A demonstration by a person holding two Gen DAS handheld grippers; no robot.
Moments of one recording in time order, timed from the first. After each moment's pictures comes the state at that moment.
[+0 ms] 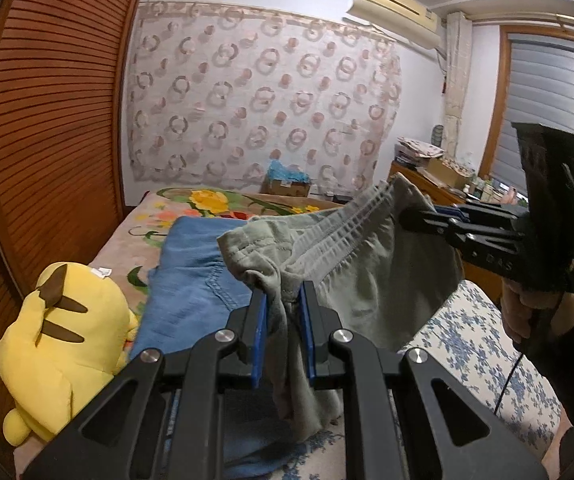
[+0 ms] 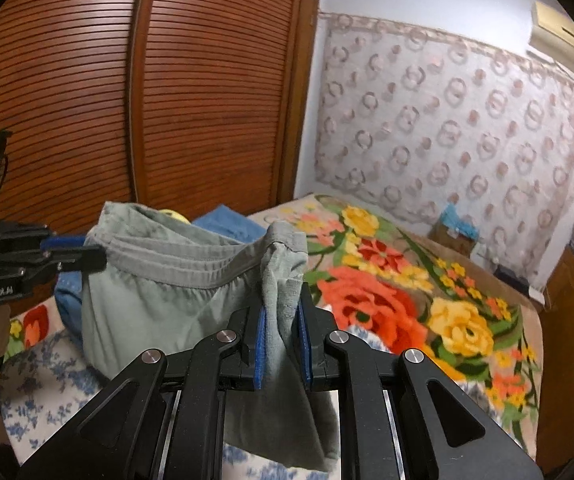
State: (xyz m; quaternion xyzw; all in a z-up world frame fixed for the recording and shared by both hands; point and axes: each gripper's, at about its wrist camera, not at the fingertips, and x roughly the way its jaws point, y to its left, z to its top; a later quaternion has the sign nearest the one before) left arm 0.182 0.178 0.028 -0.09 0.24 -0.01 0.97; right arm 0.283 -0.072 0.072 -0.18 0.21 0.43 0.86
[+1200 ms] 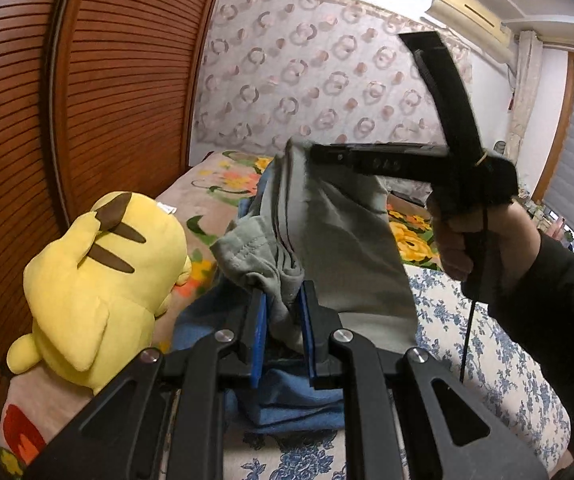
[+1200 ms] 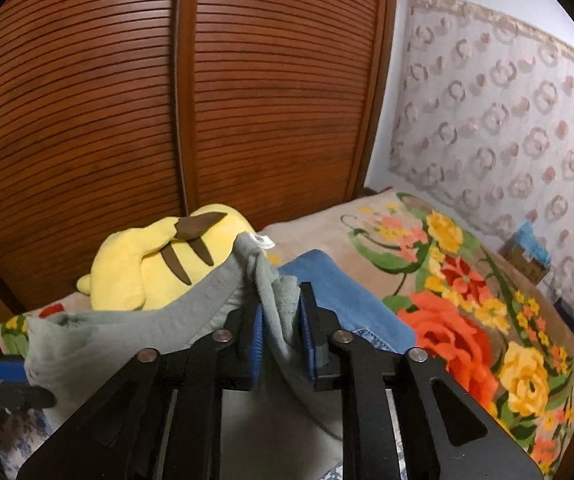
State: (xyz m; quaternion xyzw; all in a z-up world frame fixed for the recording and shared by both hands) left arm 0.149 0.225 -0.031 -0.15 0.27 0.09 0.94; right arm 0.332 0.115 0.024 -0.21 0.26 0.52 0.78
